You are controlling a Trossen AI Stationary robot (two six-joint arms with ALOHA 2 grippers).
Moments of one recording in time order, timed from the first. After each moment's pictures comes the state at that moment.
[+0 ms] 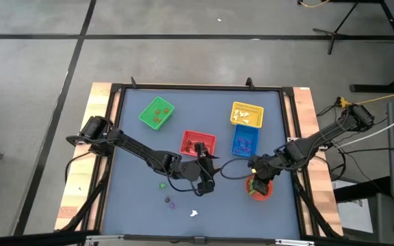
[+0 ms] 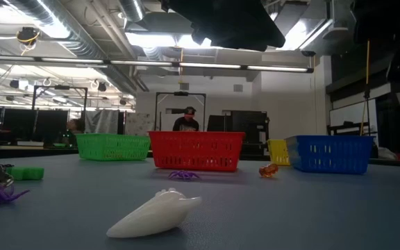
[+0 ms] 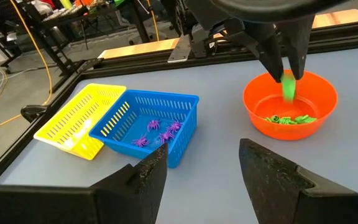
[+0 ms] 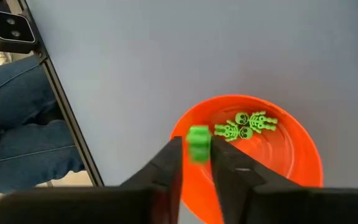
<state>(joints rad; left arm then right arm) -0.32 1.90 1.26 0.20 -0.61 -0.02 0.50 1.19 0.80 -0.69 -0.13 1.01</state>
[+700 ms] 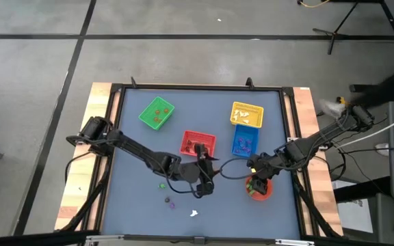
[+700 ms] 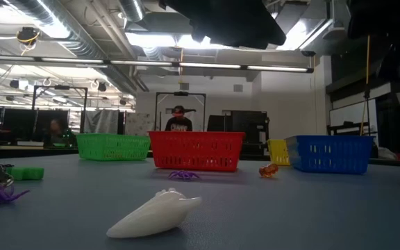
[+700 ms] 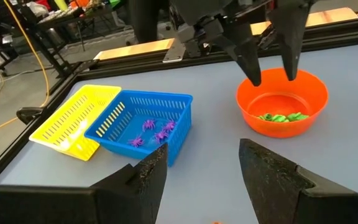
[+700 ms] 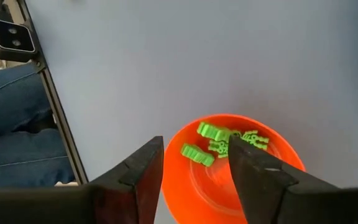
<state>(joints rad) -0.34 1.90 1.26 0.19 -0.61 -0.01 0.50 1.19 0.80 -0.67 -0.07 0.96</state>
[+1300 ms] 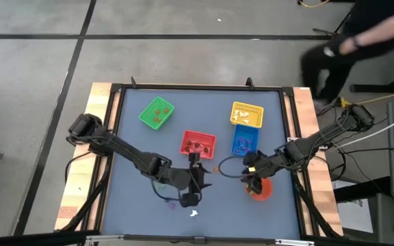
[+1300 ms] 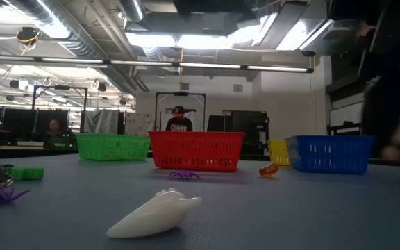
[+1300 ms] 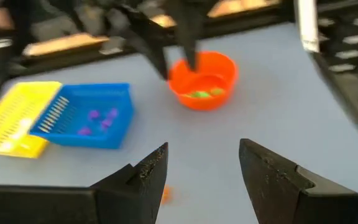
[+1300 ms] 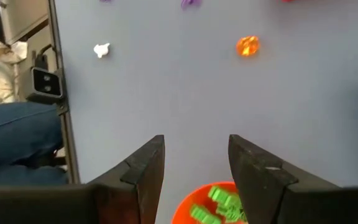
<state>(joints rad) -0.41 1.77 1.26 -0.03 -0.43 -0.06 0.50 1.19 0.80 -0.51 0.09 0.86</state>
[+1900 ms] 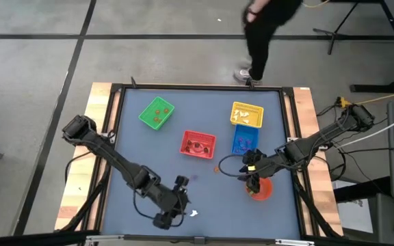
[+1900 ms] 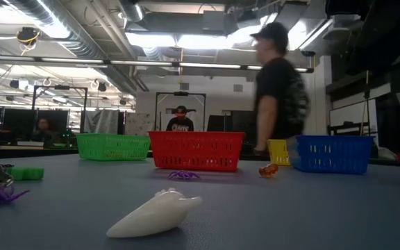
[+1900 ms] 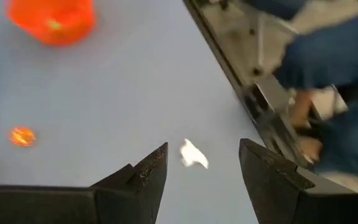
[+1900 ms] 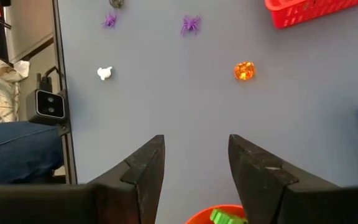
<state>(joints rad) -0.59 1.73 1.26 -0.29 -0.15 -0.19 0.50 1.19 0.80 -0.46 0.15 0.86</state>
